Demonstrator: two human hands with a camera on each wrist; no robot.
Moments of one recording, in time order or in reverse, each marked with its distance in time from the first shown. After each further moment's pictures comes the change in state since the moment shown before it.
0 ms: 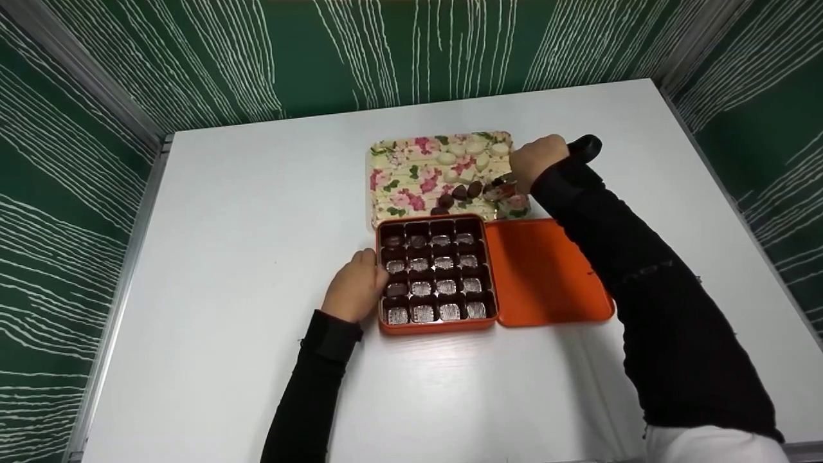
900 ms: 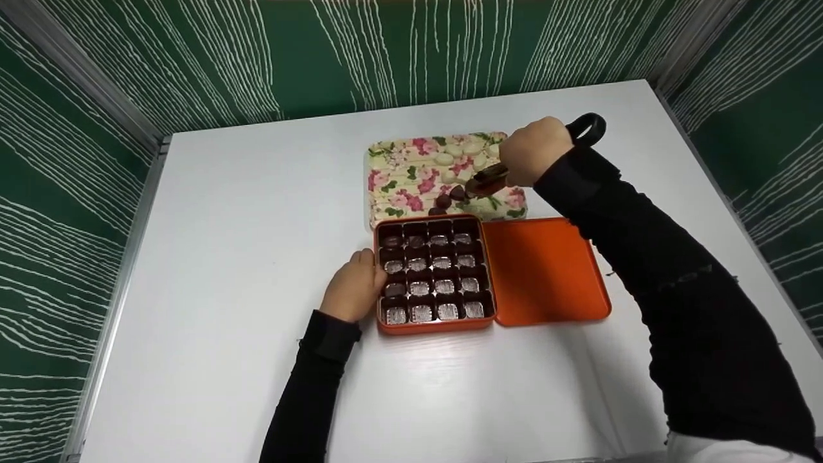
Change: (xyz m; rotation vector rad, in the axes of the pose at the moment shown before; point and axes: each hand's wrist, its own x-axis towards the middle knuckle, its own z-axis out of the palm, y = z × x) left_hand 0.000 0.001 0.001 0.014 0.013 0.010; right_hand -0.033 -0.009 -0.048 -0.060 0.069 -0.069
